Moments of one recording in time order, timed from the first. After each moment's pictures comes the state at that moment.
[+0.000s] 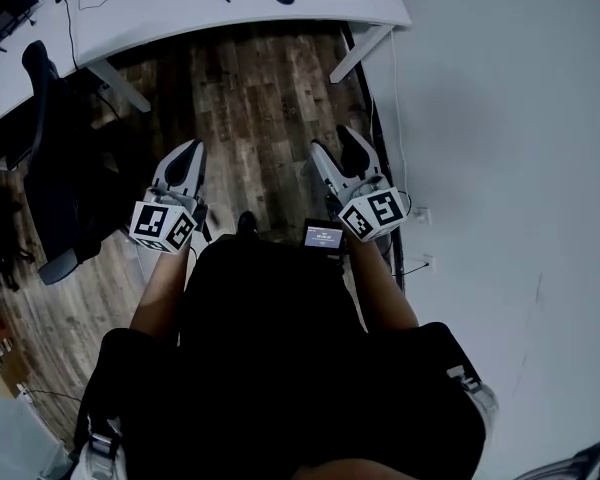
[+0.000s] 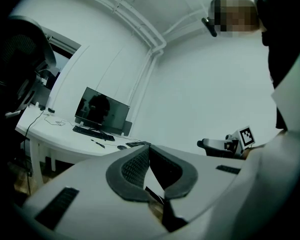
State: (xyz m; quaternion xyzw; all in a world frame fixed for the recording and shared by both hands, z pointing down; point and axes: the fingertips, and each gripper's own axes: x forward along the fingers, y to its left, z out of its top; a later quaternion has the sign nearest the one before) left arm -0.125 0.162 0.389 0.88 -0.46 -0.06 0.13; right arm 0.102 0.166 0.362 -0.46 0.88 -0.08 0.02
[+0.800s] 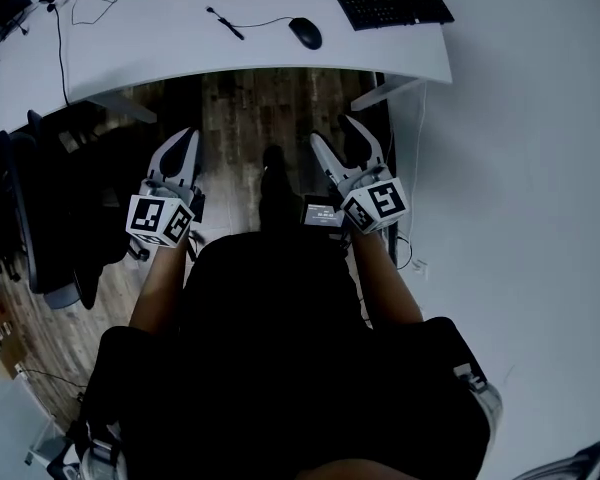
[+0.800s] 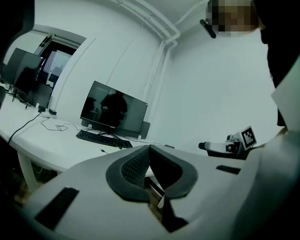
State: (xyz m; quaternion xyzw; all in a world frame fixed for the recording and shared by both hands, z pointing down) left arm -0.140 -0.094 0.413 0.84 -0.52 -0.04 0.14; right arm 0.088 -0.115 0.400 -0.40 0.91 -0.10 -0.01
